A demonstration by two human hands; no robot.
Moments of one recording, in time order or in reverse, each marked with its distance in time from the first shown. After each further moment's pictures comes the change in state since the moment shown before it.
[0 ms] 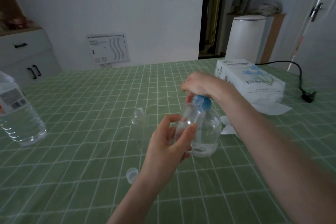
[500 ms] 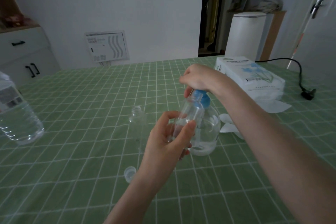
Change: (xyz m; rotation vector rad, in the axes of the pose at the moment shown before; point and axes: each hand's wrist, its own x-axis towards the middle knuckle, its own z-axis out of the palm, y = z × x) left_hand 0.000 0.002 0.000 0.001 -0.010 0.007; right_hand 0.003 -0.002 -0.004 0.003 0.065 -0.038
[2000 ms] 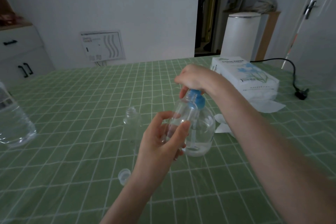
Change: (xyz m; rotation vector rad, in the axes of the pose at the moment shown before) left_hand 0.001 -0.002 0.001 -0.020 0.037 0.025; right_hand -0.001 0.000 -0.001 0.033 -0.027 0.019
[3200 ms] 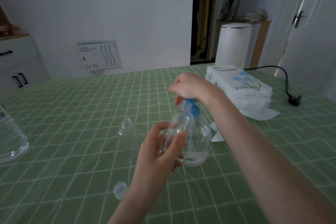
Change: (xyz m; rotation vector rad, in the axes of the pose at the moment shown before) left_hand 0.000 0.001 0.003 -0.007 0.006 -0.008; right_hand -0.003 -0.001 -0.003 0.030 0.038 -0.024
